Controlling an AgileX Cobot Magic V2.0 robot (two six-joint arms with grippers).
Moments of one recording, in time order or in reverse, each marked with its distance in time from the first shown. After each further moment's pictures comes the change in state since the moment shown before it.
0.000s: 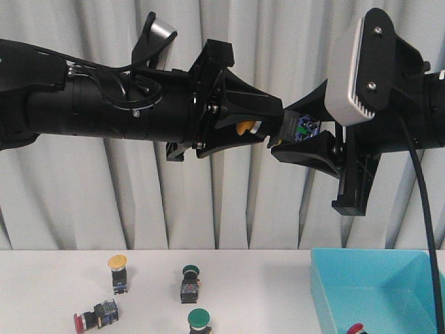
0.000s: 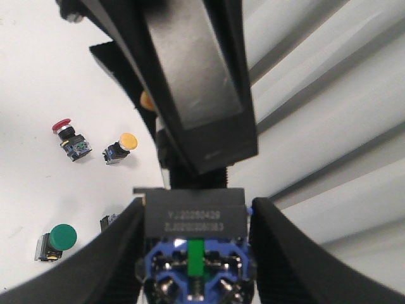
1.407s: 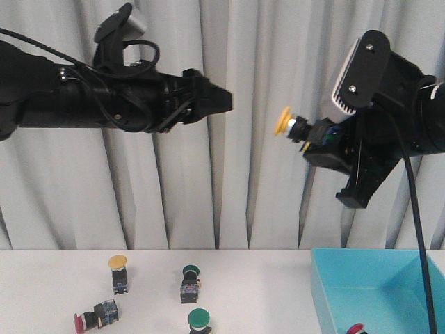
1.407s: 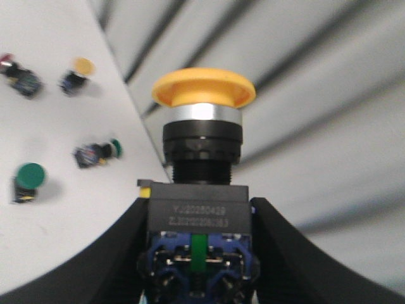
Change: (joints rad) left arm 0.063 0.000 0.000 0.337 -0.239 0.202; right arm 0.000 0.020 0.000 -0.366 -0.087 0.413
